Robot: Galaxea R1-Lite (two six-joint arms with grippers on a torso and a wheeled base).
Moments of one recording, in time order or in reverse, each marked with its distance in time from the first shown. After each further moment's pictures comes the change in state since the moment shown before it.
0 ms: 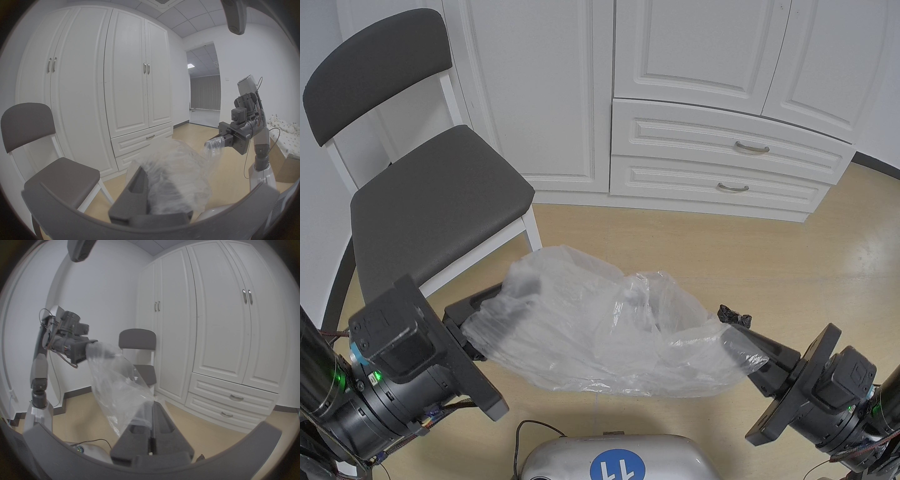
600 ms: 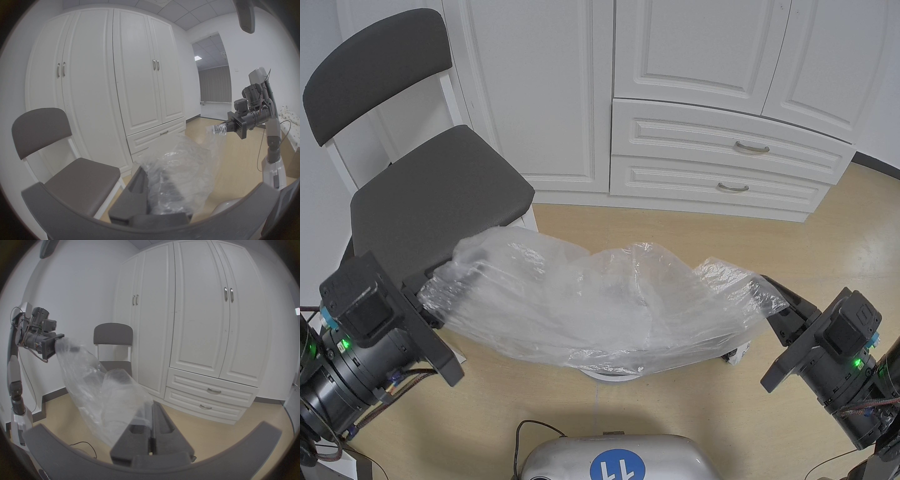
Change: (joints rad) left arm 0.128 -0.096 -0.027 0.123 0.002 0.041; right arm -0.111 -0.033 -0.092 0.109 -0.137 0.028
